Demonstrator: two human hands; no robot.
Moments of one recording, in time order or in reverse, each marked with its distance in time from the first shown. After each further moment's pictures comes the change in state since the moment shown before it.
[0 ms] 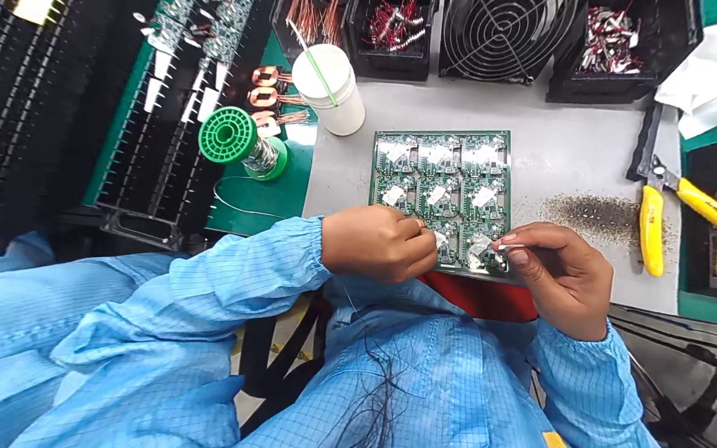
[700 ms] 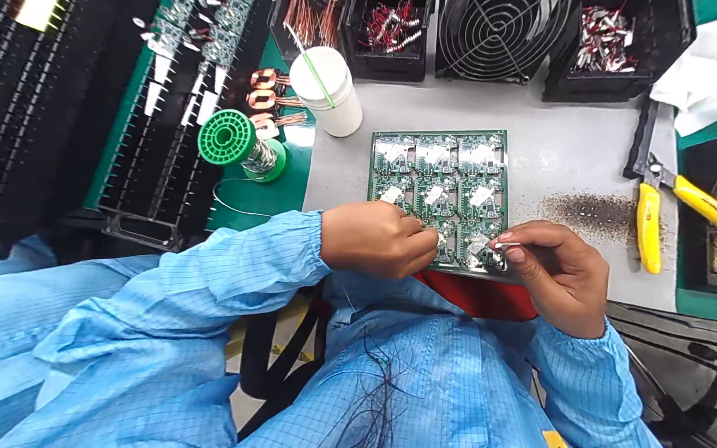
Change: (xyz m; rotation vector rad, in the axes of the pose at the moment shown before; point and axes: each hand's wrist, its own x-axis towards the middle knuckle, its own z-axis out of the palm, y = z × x) left_hand 0.004 -0.005 -0.002 -0.001 -0.029 0.033; right_hand 0.000 0.001 0.000 0.001 -0.002 0.000
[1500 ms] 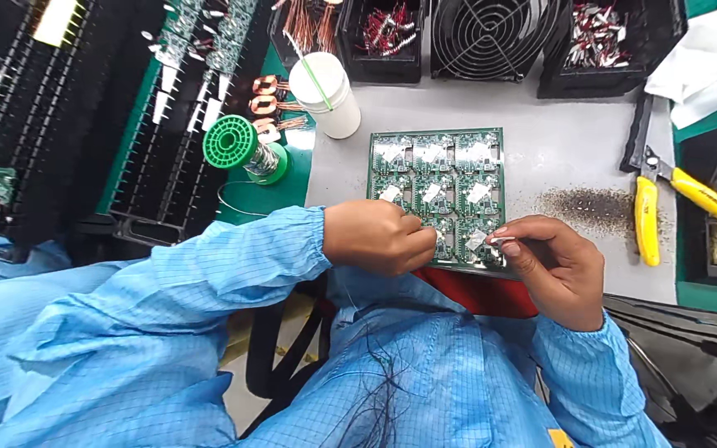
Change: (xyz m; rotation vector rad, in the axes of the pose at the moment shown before) left_hand 0.002 -0.002 -0.002 -0.001 -0.031 0.040; right_hand 0.001 -0.001 0.000 -0.009 -0.007 -0.012
